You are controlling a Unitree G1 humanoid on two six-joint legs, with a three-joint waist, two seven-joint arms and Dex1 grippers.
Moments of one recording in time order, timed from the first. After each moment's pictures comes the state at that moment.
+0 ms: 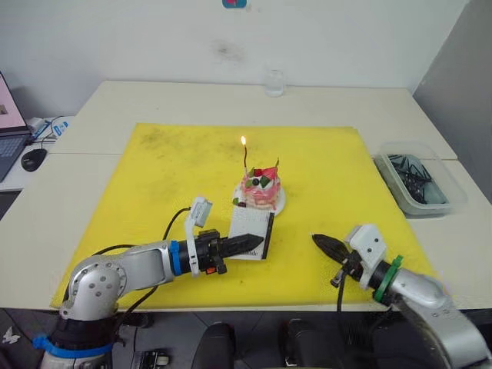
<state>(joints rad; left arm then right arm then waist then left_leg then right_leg) -0.22 0.57 0.11 -0.38 -1.43 1.15 -0.34 0.13 -0.57 0.03 -0.69 0.26 0.44 0.58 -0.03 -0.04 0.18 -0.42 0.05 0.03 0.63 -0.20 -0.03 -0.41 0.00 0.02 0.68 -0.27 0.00</state>
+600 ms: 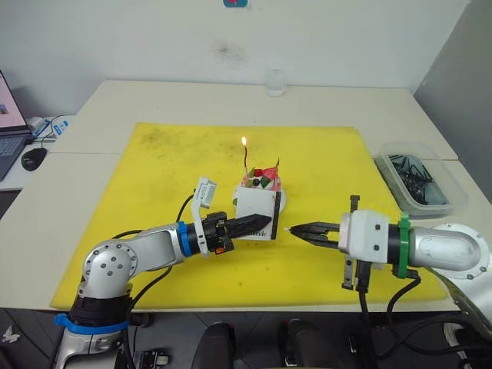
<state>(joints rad) -0.32 0.51 0.10 -0.28 -1.47 1.15 -0.31 -0.24 -0.85 0.13 -0.80 0.32 0.45 0.84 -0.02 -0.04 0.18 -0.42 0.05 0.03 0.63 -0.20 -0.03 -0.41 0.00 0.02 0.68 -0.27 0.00</state>
